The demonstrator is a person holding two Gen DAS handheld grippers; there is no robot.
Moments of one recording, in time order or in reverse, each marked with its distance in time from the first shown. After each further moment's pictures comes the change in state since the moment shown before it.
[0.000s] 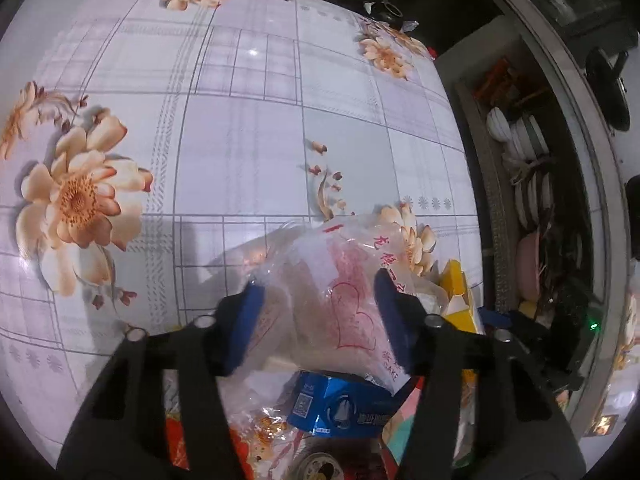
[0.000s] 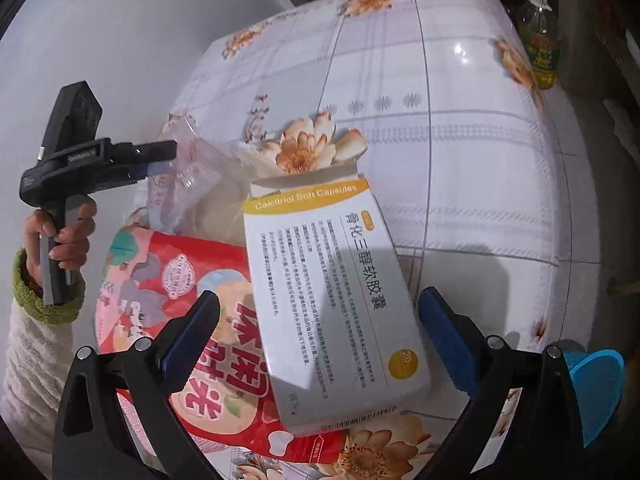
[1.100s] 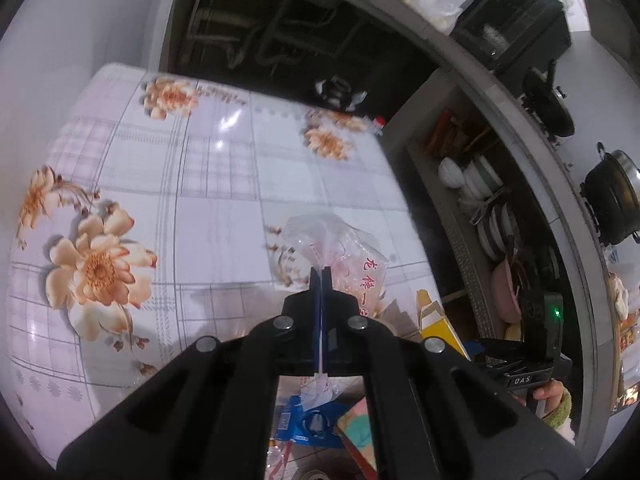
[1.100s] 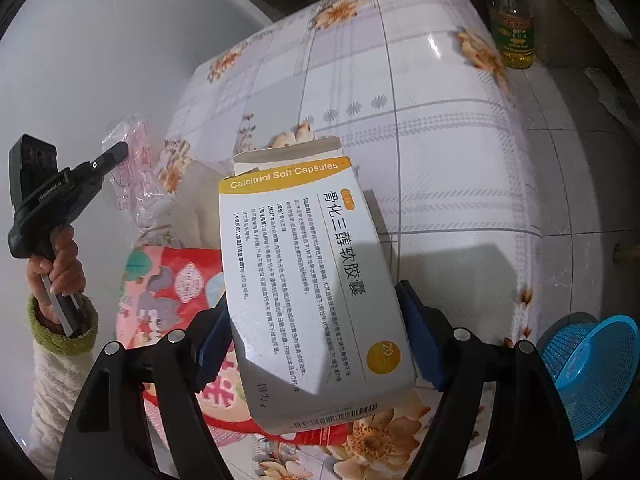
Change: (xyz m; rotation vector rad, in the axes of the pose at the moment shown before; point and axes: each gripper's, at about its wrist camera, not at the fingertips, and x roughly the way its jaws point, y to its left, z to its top) left arm -0.075 -0.031 -0.017 0.156 -0.325 -0.074; right arm -0.030 -0.012 -0.016 0.115 -0.053 0.024
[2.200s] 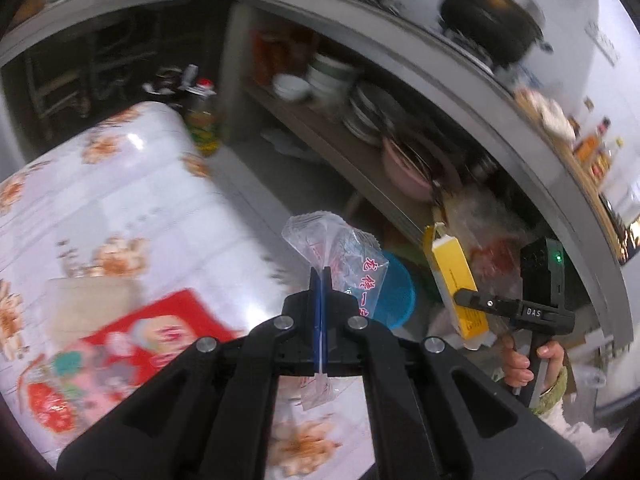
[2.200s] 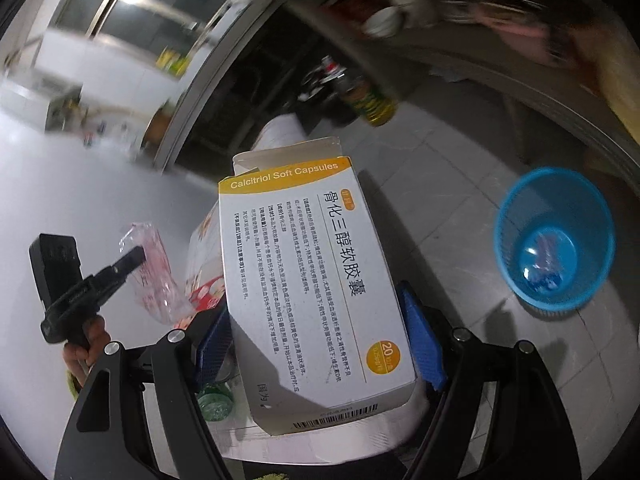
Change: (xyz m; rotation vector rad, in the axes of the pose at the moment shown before) left arm 0.015 -0.296 -0.130 0.512 0.210 -0.175; right arm -0.190 -0.143 -0.258 0.499 -0.580 0.078
